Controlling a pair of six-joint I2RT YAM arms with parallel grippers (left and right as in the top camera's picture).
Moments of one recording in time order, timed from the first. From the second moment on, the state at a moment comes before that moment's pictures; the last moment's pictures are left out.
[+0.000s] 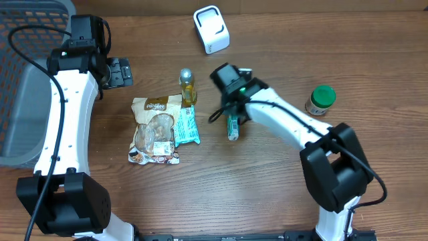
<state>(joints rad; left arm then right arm) 0.06 1.75 1.65 -1.04 -0.22 -0.15 0.57 1.99 1.47 -0.75 0.24 0.64</state>
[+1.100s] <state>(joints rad) 0.06 1.75 1.65 -1.04 -0.22 -0.15 0.52 1.99 1.46 -0.96 -0.16 0.67</state>
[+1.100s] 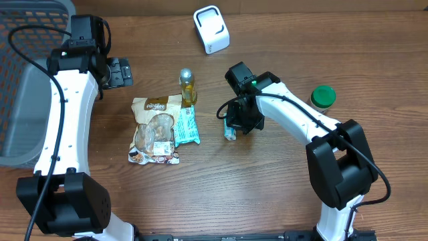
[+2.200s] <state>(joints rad) 0.06 1.75 1.65 -1.04 -0.22 -0.15 0.52 2.00 1.38 -0.78 -0.26 0.57</state>
